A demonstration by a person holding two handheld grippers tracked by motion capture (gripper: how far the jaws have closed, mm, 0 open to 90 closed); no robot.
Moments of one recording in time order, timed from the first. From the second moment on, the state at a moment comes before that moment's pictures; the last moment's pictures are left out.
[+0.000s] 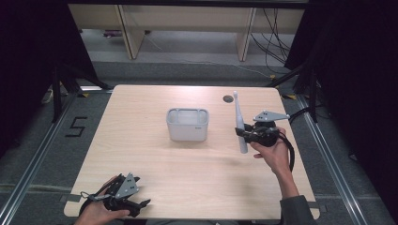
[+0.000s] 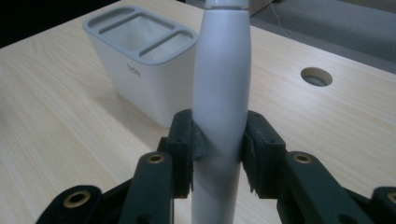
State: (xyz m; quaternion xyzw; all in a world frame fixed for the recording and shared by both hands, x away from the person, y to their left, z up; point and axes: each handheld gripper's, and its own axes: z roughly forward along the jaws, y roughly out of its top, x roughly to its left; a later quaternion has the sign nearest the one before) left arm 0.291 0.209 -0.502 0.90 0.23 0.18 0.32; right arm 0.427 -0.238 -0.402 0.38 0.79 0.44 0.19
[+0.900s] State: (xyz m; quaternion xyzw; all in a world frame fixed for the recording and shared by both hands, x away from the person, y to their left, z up) left arm 0.291 0.209 -0.502 0.90 0.23 0.18 0.32; right arm 0.465 -0.202 -0.383 0.39 0.76 0.48 0.17
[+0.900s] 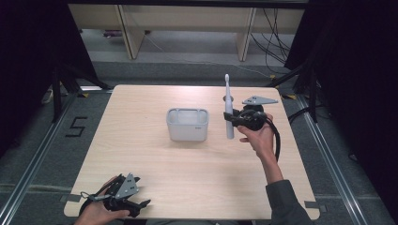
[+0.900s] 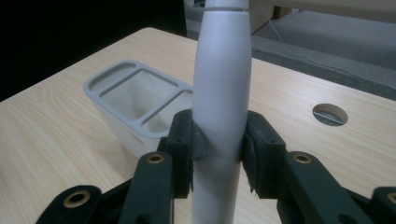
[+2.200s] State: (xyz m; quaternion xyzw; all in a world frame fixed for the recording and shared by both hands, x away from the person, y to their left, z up) left arm 0.291 0.209 -0.503 0.90 0.23 0.17 0.33; right arm 0.494 -0.145 -0.344 0.38 0.77 0.48 0.17
